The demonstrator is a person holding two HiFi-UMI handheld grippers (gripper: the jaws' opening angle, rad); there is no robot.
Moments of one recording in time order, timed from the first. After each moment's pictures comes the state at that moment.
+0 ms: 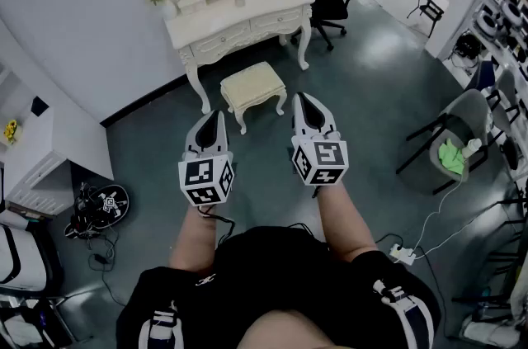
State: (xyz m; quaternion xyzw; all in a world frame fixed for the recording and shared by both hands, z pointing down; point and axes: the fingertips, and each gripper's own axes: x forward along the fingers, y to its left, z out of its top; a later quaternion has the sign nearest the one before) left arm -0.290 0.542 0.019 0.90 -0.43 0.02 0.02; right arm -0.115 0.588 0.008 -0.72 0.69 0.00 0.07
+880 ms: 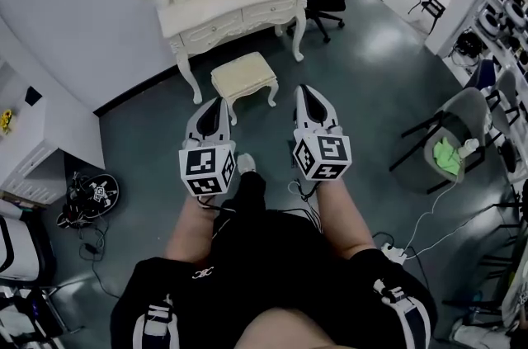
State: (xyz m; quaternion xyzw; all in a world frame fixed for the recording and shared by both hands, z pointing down) left arm -0.214 0.559 0.037 0.91 -0.42 0.02 0.00; right arm -0.045 0.607 0.032 -0.72 0.69 -0.01 0.09
